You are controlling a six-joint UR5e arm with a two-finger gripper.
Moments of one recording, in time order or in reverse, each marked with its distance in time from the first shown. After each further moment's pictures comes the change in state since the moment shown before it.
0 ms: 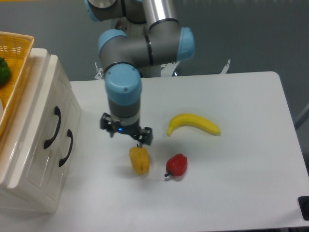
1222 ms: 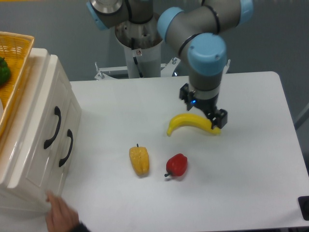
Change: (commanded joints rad) arm 0.288 0.084 -0.005 -0.043 0.092 0.672
